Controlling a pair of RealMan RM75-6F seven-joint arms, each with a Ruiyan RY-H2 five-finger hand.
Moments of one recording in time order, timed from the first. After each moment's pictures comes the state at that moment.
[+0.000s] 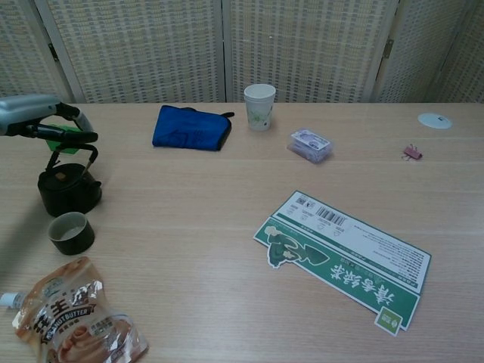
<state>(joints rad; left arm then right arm) -0.70 -1.45 -0.22 -1.19 1.03 0.79 0.19 0.00 -0.95 0.04 -1.70 -1.56 1.56 0.09</state>
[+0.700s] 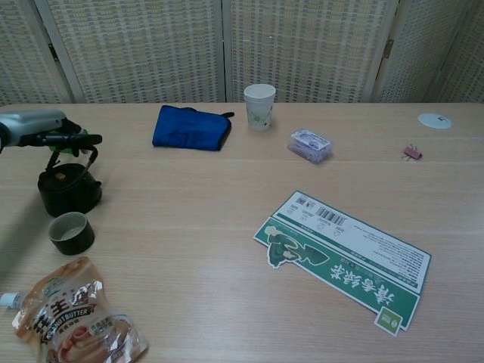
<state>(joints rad) -0.75 -1.52 -0.19 -1.07 0.92 0.71 0.25 0.00 -0.96 0.04 -1.70 -1.55 1.55 0.09</state>
